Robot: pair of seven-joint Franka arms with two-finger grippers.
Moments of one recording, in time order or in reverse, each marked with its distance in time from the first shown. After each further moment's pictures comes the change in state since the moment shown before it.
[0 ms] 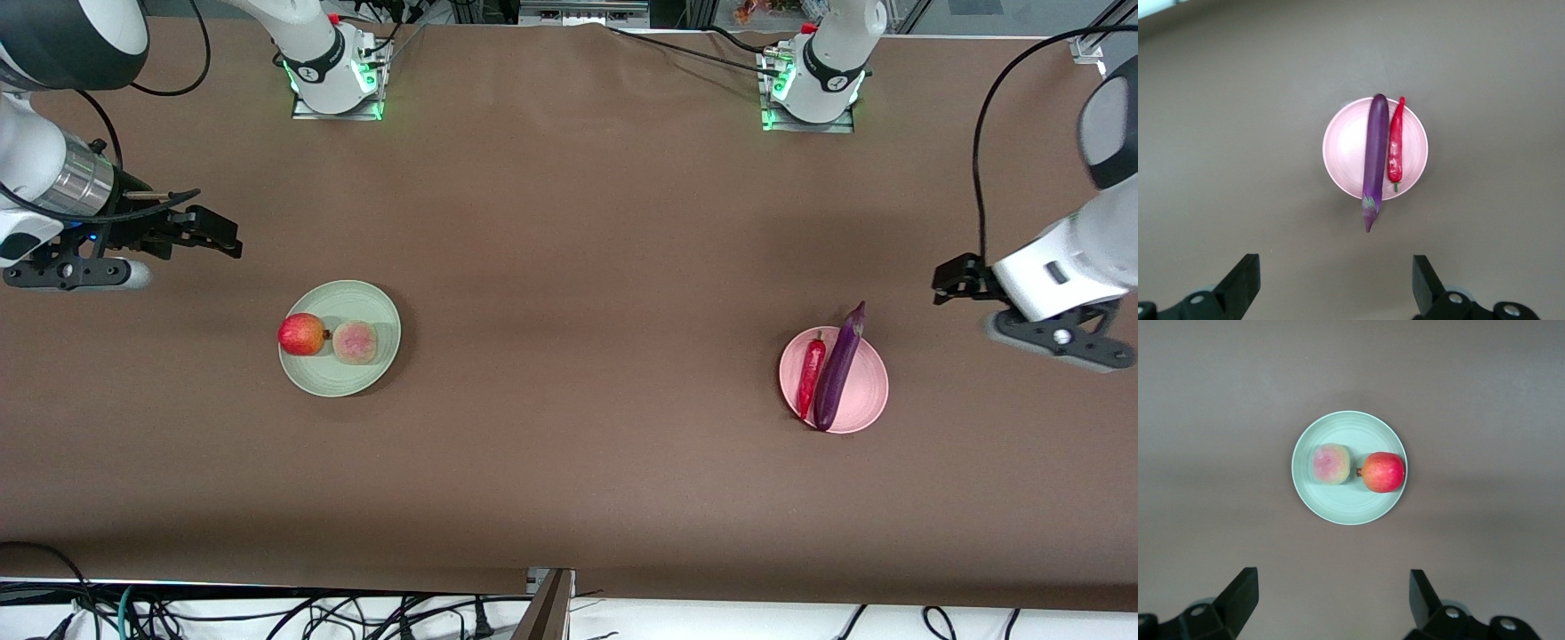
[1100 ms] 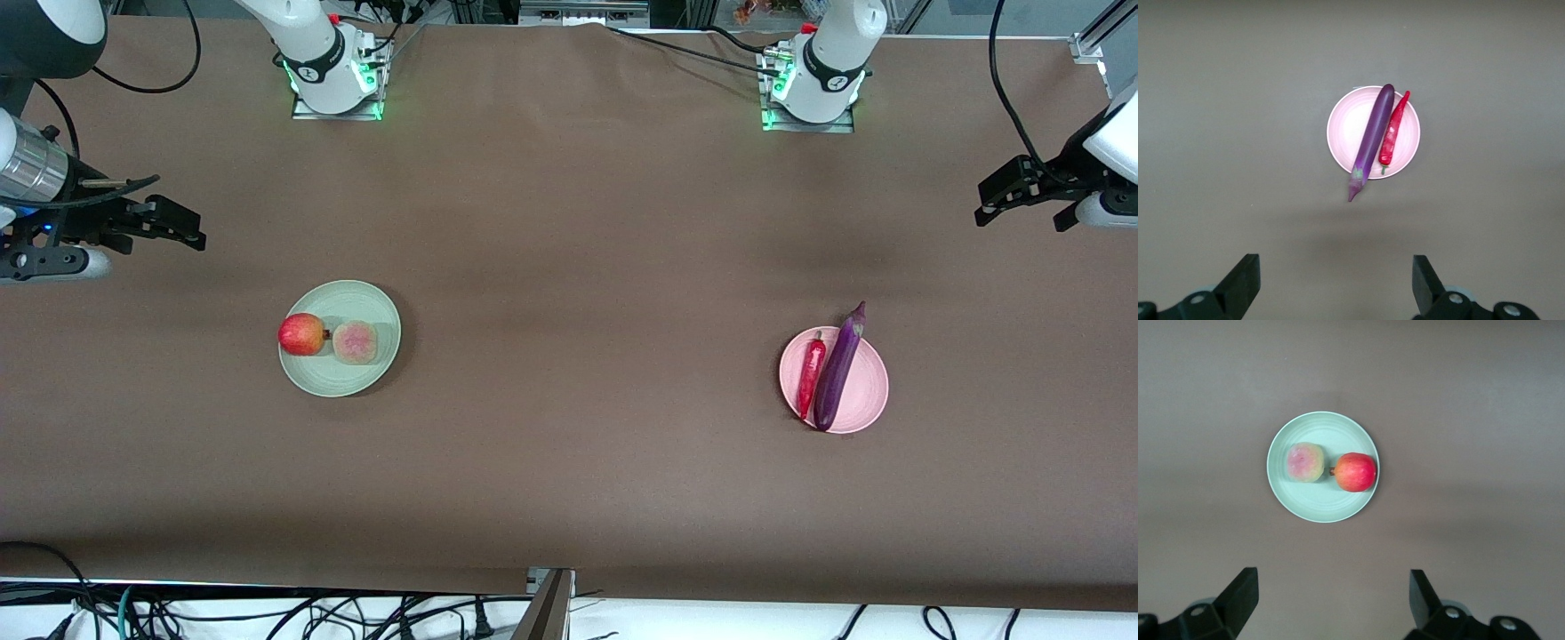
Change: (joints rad) left arm -0.307 -0.373 0.402 -0.357 -0.151 0.095 -0.125; right arm -0.286 -0.029 0.261 0.012 -0.082 -0.011 -0.062
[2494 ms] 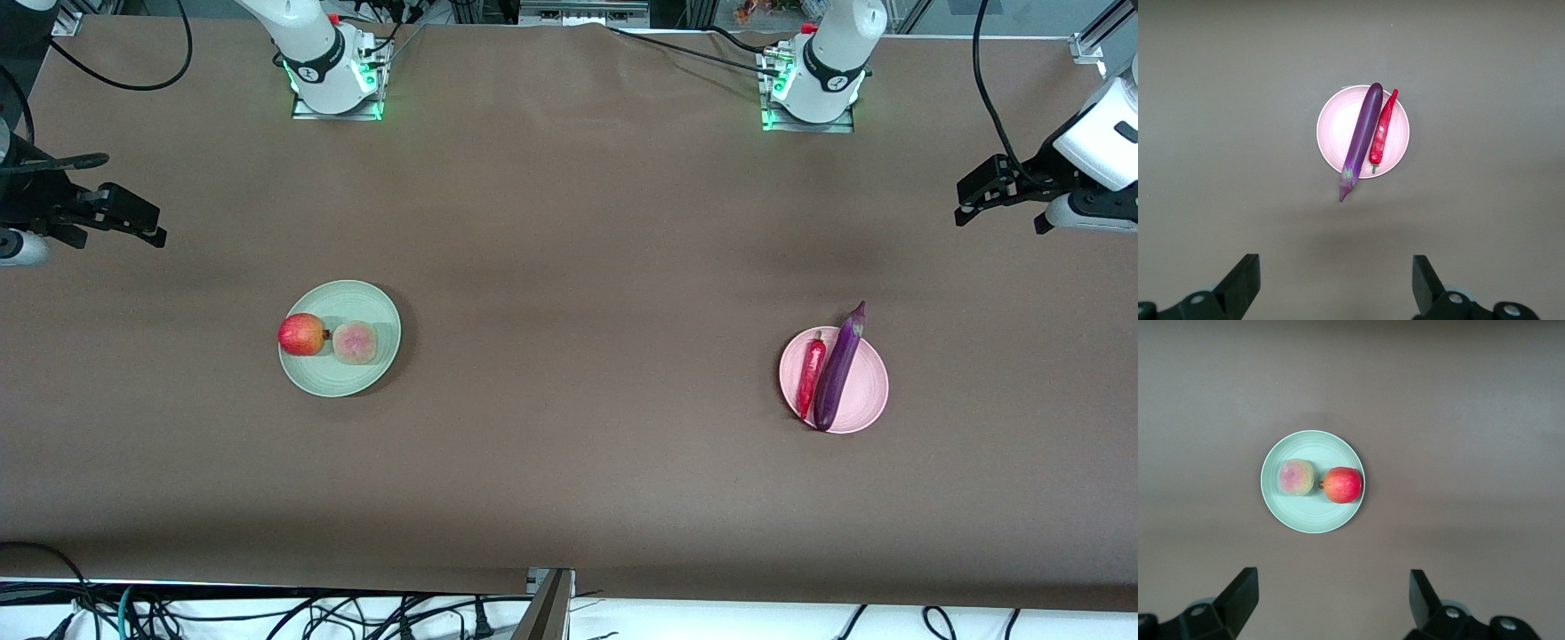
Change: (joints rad) left arm -0.009 0.018 -0.020 0.022 0.000 -0.015 -0.007; right arm -0.021 0.001 -0.006 0.072 -0.007 -0.025 0.005
